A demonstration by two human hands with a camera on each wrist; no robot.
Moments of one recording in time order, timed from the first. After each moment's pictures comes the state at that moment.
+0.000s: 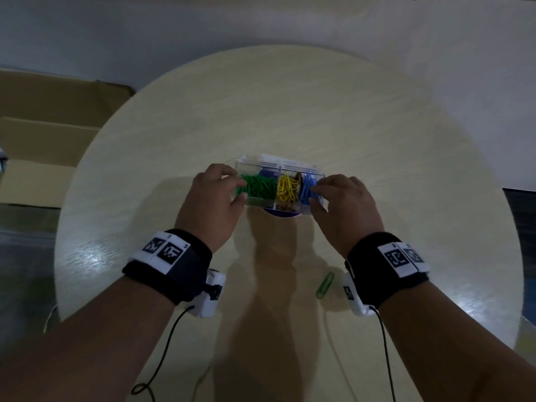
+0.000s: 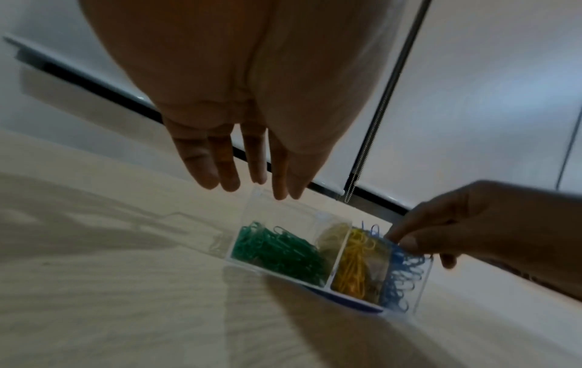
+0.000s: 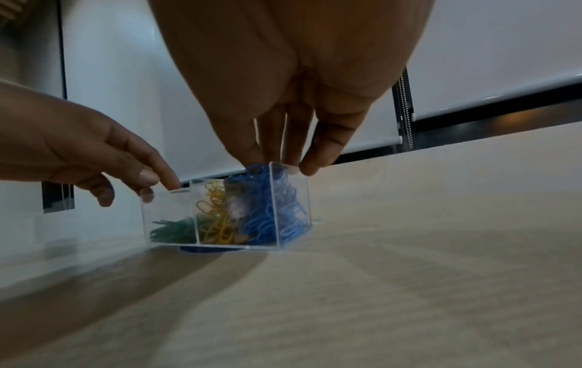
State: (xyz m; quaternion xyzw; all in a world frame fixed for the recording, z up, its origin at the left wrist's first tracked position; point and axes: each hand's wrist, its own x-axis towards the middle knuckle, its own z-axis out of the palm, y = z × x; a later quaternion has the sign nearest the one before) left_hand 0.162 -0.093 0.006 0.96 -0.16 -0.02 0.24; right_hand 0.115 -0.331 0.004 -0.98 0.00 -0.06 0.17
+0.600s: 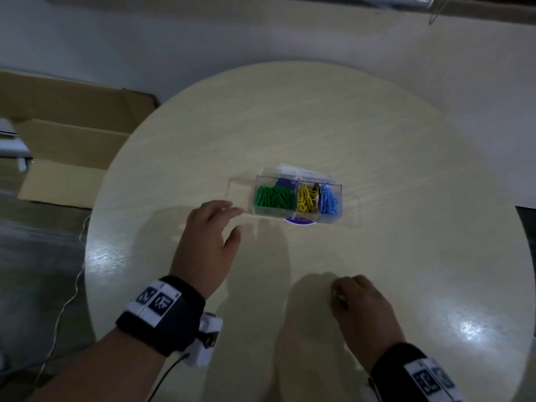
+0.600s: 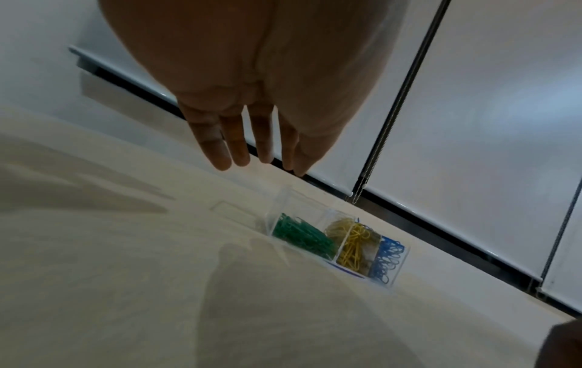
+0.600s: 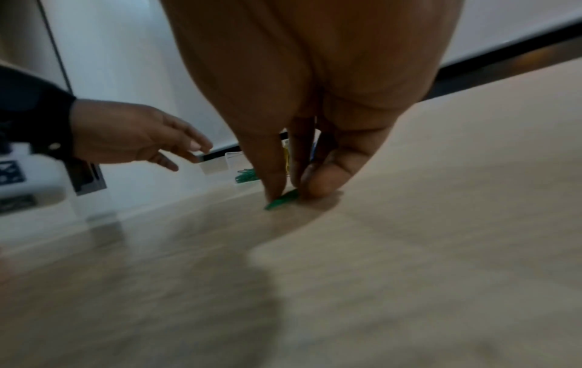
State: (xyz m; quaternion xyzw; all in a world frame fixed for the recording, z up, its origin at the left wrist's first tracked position) left_hand 0.108 -0.047 0.005 0.95 -0.13 0.02 0.30; right_hand -0.015 -0.305 -0.018 -0.95 0.12 0.14 0.24
